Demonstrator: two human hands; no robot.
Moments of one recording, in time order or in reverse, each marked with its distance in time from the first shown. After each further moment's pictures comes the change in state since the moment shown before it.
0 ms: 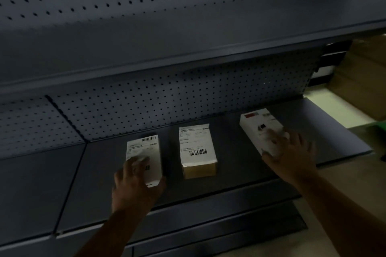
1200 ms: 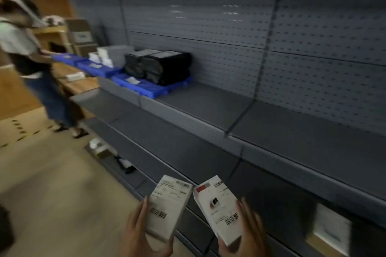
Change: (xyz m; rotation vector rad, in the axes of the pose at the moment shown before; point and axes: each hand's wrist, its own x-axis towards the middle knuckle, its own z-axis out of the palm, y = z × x) left_hand -0.337 -0.144 -0.295 -0.165 0.520 -0.506; right_hand -0.292 -0.356 -0.152 0.376 -0.167 -0.919
